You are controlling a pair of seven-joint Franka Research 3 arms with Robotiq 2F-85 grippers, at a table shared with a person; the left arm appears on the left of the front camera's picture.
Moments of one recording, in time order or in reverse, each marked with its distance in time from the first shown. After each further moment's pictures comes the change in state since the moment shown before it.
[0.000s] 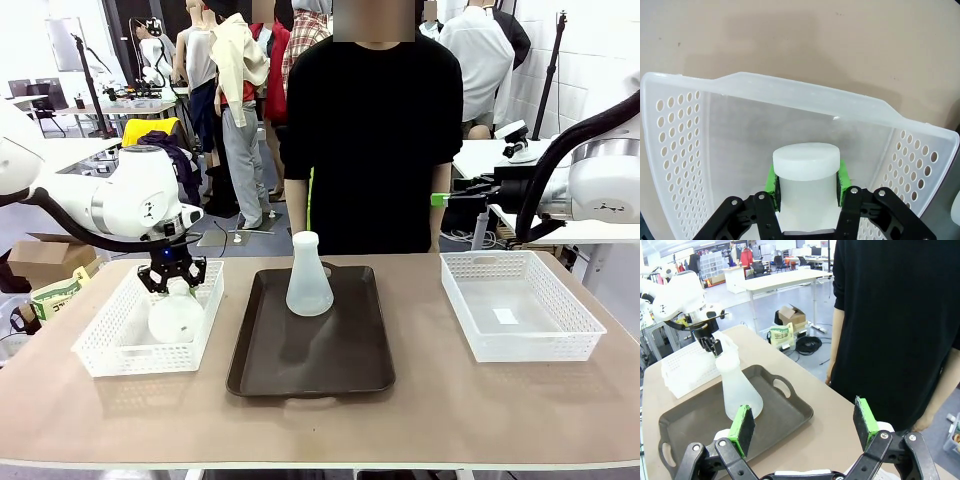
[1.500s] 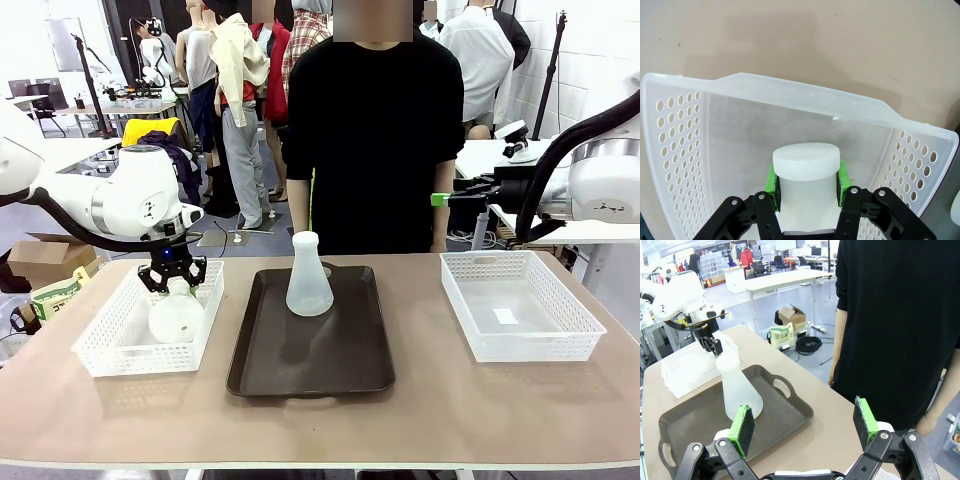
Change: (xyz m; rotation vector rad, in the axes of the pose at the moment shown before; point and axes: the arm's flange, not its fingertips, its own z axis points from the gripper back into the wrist) left arm 0.000 0.000 0.000 -0.001 -0.001 0.000; right arm 0.000 0.000 0.000 0.000 0.000 0.000
